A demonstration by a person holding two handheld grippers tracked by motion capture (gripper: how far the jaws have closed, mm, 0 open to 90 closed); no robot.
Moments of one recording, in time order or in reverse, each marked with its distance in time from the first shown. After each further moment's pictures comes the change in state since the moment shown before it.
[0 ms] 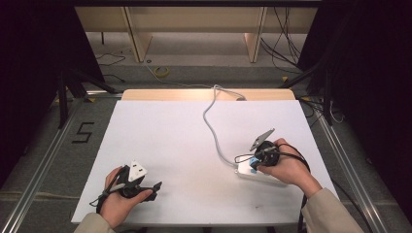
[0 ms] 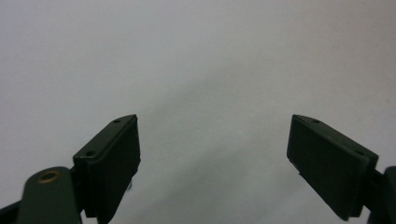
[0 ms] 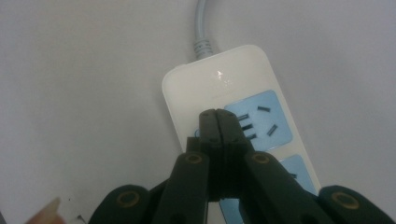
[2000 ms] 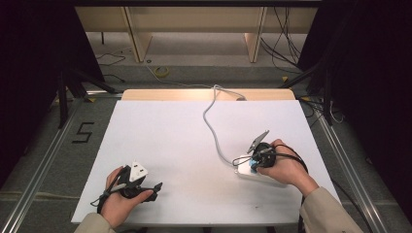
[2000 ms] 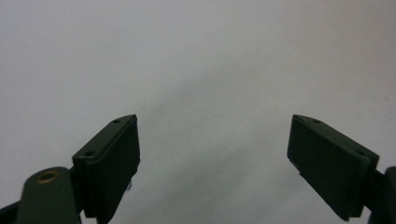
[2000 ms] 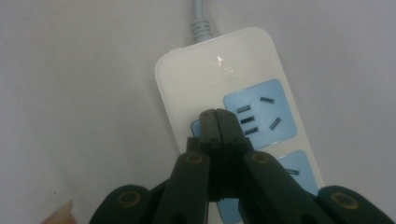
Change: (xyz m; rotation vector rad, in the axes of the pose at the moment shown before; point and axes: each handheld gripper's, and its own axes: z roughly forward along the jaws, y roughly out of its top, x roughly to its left) left arm -0.001 0.000 0.002 0.010 -0.008 0.004; right arm 0.001 0.003 0.008 0.072 -0.024 -0.025
